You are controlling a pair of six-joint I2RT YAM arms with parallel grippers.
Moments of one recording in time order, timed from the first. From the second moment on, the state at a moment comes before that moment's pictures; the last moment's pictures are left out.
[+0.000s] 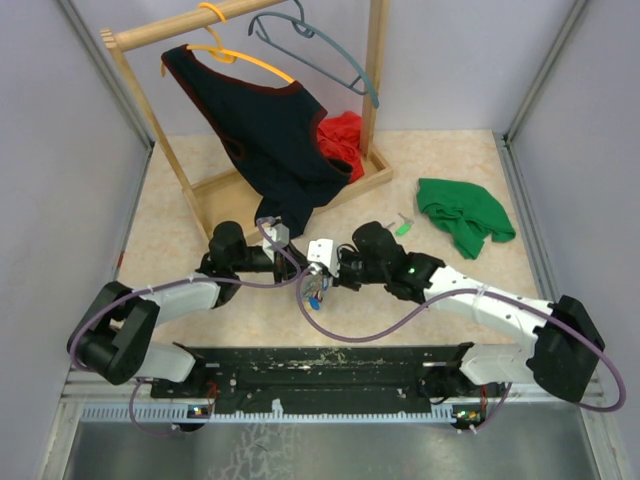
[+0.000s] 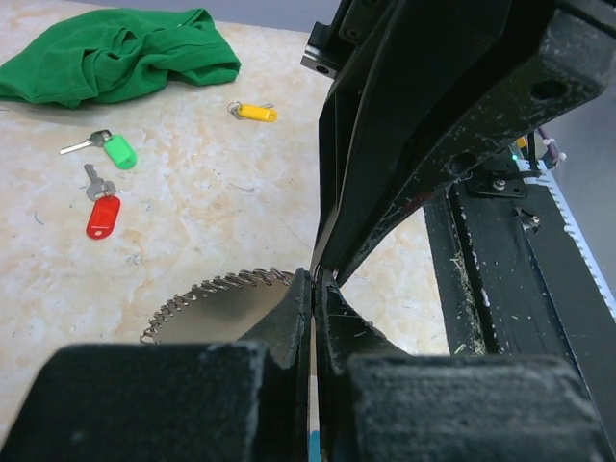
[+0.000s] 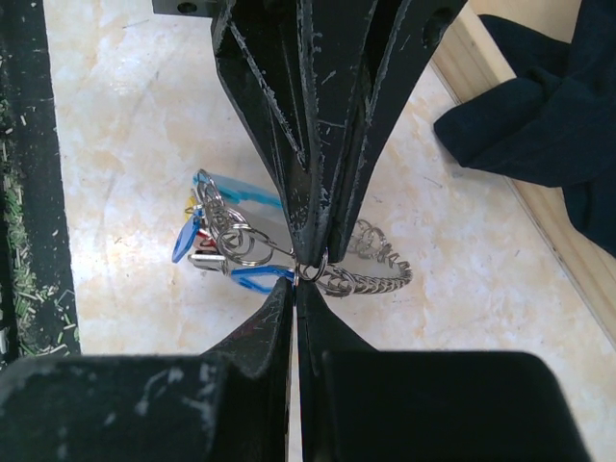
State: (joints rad) left arm -0.52 1.39 0.49 0.84 1.01 -0.02; right arm 0.89 1.20 0.83 -0.22 -0.29 -0.54
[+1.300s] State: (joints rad) left arm -0.51 1.37 0.47 0.87 1.00 0.04; right arm 0.68 1.21 0.73 0.03 -0.42 0.12
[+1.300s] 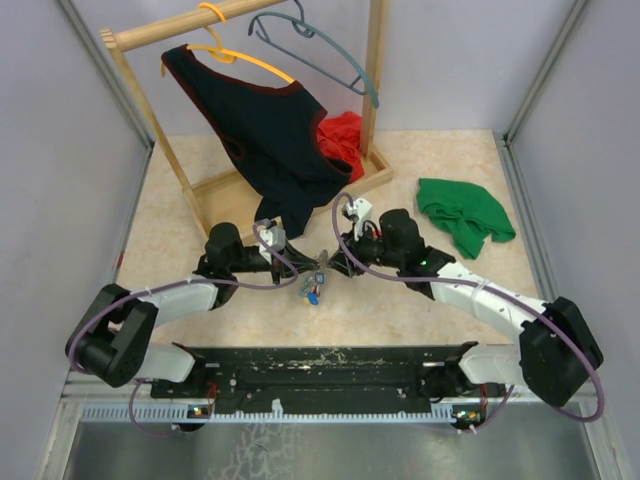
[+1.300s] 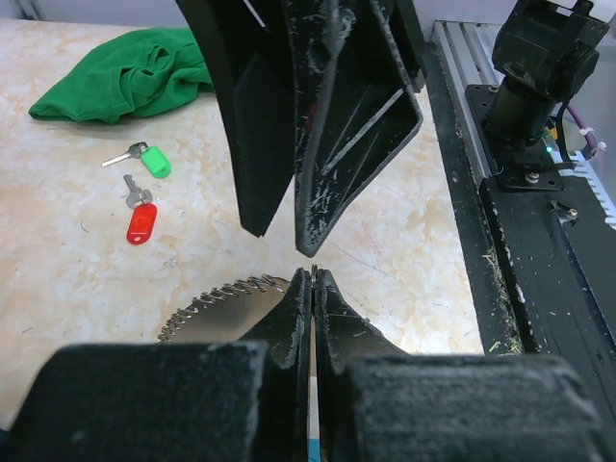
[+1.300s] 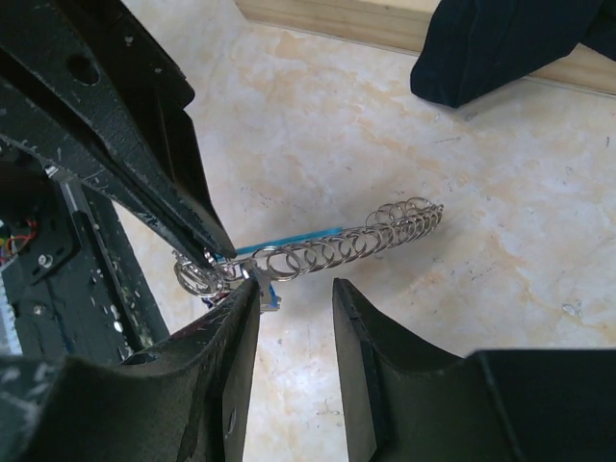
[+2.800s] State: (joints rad) left arm -0.51 1.36 0.46 0.87 0.99 0.04; right arm 0.64 1.29 0.67 0.24 -0.52 0.21
